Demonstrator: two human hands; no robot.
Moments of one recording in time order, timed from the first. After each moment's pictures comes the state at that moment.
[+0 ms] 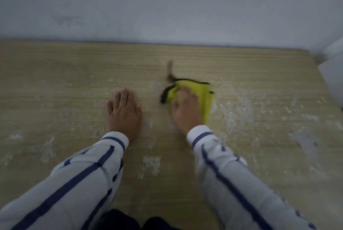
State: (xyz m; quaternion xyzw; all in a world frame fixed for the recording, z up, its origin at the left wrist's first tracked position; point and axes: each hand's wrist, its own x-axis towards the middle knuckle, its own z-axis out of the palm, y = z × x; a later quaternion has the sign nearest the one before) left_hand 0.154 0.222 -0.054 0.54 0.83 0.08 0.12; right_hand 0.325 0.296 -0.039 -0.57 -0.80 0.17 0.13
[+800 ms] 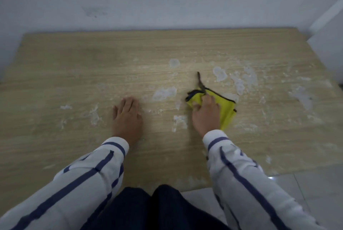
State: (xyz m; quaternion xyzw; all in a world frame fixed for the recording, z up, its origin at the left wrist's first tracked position) left_hand 0.101 0.080 -0.046 0.59 0.79 0.10 0.14; right_hand 0.322 0.150 -0.028 -0.71 -0.66 0.18 0.16
